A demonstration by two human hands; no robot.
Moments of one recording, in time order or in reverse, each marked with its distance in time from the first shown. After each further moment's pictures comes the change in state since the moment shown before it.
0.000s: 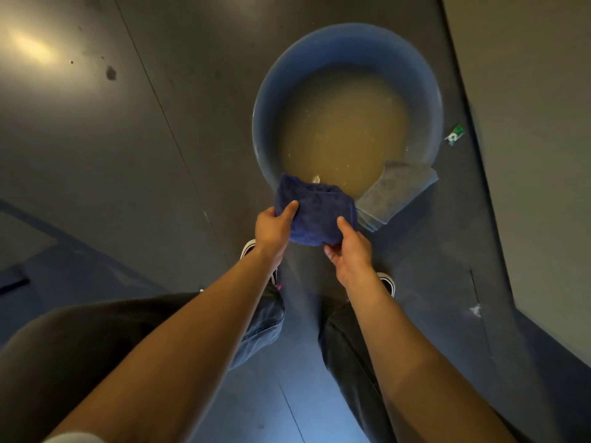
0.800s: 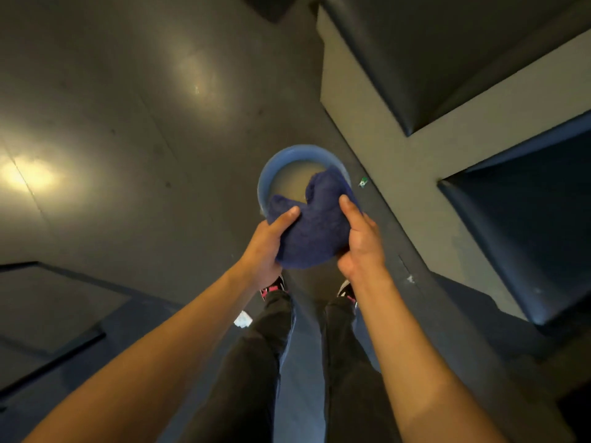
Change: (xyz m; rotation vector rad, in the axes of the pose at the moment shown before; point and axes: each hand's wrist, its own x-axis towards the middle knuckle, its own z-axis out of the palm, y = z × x) left_hand -0.366 0.205 -0.116 -0.220 -0.591 0.116; right_hand -0.421 -0.091 -0.027 0.274 -0.272 -0.464
